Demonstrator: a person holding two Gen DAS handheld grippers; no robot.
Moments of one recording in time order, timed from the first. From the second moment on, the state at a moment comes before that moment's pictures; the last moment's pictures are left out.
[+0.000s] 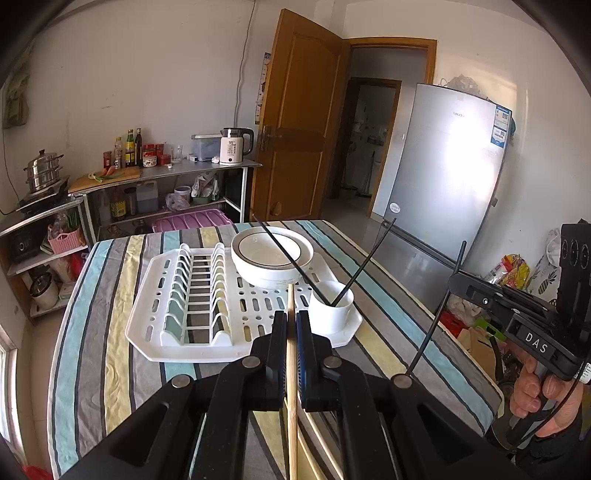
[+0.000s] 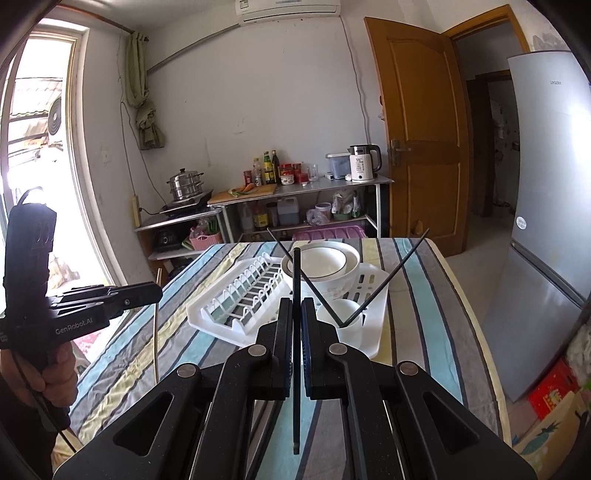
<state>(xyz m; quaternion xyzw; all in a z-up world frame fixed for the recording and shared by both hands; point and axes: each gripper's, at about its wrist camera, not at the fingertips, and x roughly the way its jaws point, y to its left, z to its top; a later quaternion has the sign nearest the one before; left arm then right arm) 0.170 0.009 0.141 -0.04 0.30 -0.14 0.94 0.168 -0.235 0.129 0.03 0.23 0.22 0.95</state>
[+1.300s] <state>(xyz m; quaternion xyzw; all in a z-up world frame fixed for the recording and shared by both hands) 0.389 -0.069 0.172 -0.09 0.26 -0.19 0.94 0.304 -0.257 0.169 0.07 0.20 0.19 0.96</state>
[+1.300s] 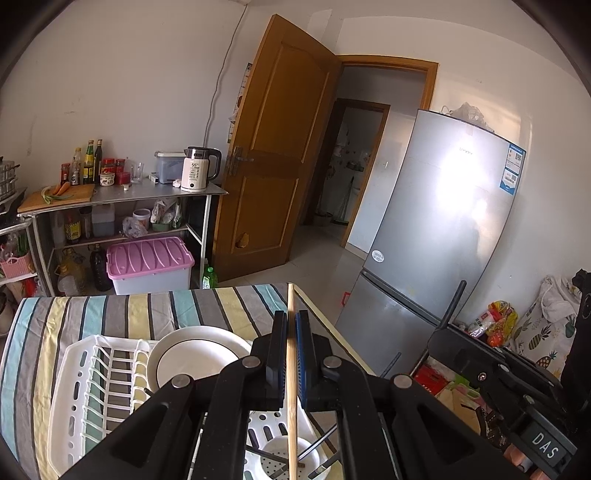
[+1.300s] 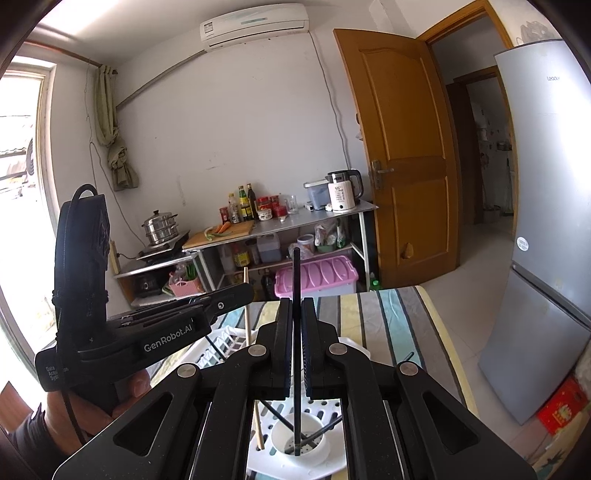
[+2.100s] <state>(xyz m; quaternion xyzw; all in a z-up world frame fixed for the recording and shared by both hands) 0.410 -0.072 0.129 -0.09 0.25 -0.18 0.95 0.333 -0.258 0.118 0.08 0.26 0.18 0.95</state>
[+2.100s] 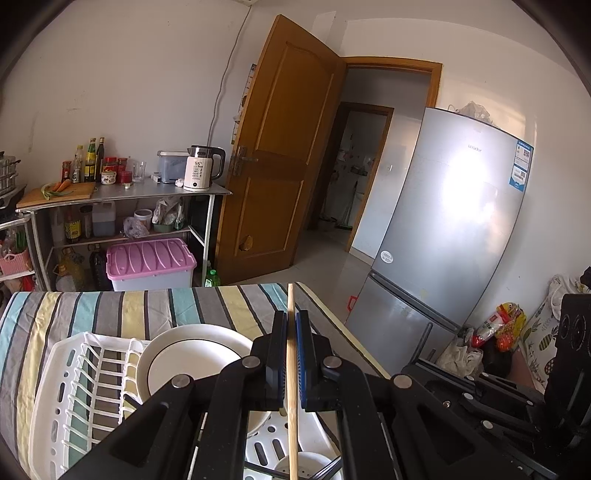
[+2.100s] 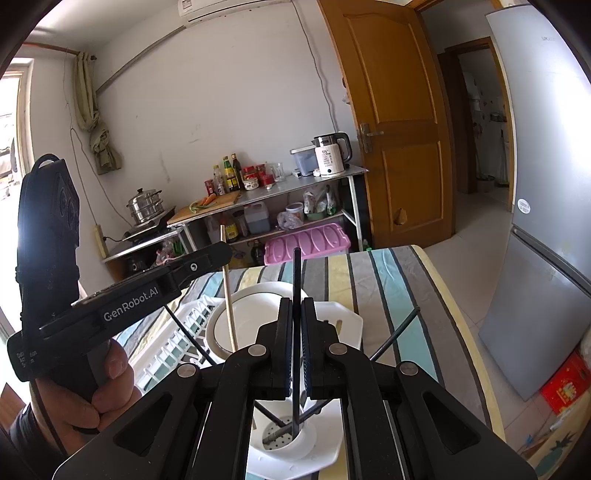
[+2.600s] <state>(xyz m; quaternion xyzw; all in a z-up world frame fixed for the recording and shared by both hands) 0.411 -0.075 0.077 -0.06 0.31 -0.16 0.94 0.344 -0.274 0.111 0.08 0.28 0.16 0.94</state>
